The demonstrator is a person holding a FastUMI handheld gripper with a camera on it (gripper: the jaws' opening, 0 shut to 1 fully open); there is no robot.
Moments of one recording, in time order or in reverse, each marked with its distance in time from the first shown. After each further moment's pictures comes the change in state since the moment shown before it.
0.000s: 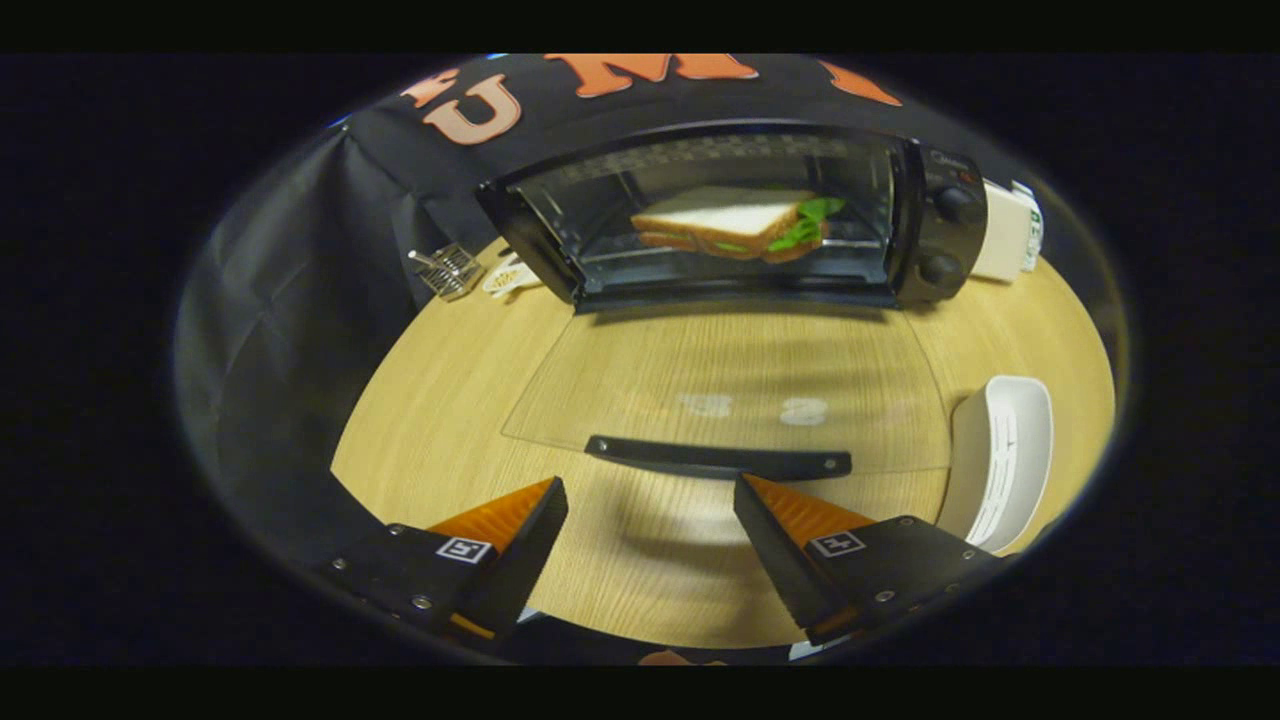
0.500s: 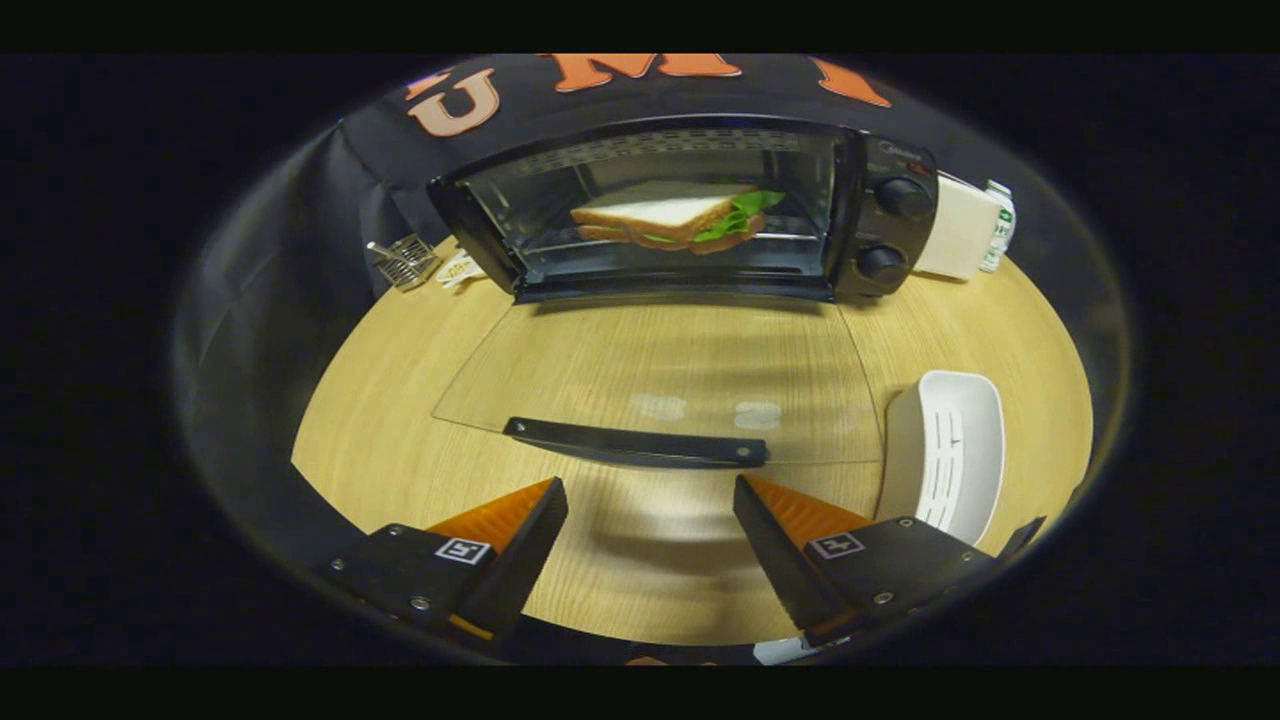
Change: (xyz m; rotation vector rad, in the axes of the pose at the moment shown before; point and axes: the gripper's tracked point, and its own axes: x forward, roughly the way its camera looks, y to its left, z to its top) arm -0.006 -0.048 -0.020 0.021 0.042 -0.107
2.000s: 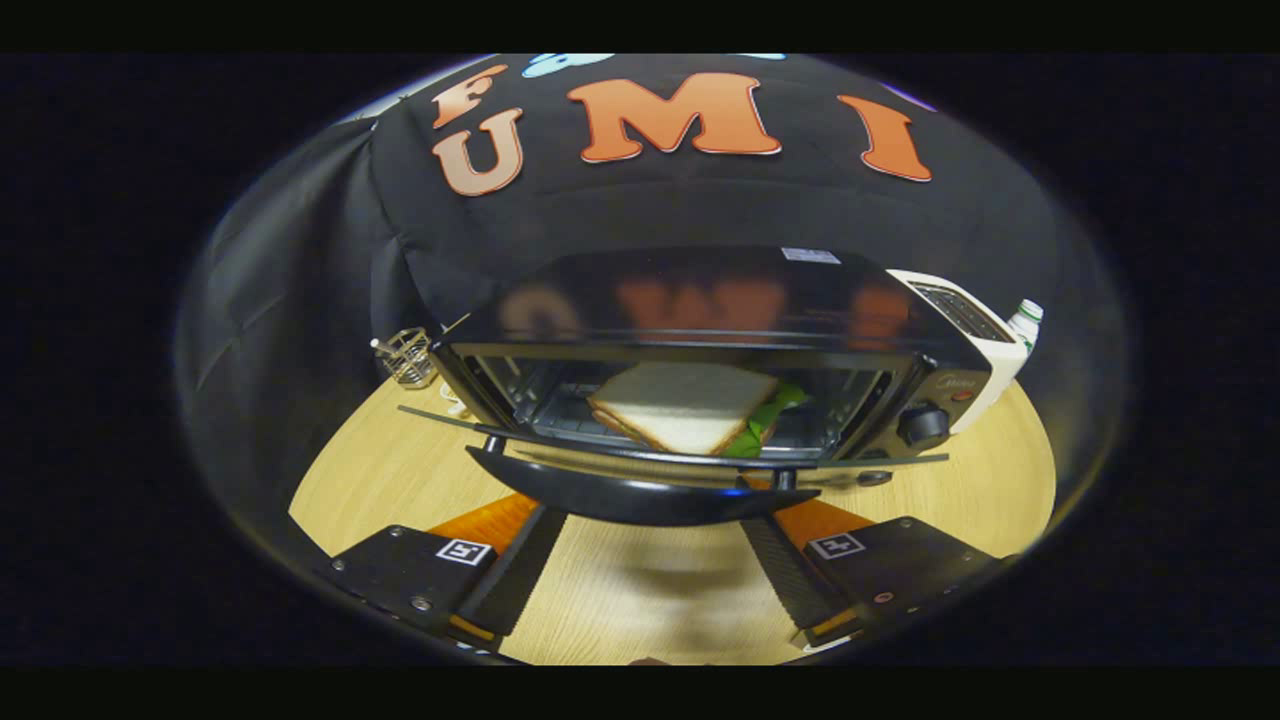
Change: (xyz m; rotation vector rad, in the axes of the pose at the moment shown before) arm -0.027 0.011 0.182 -0.069 -0.372 -0.017
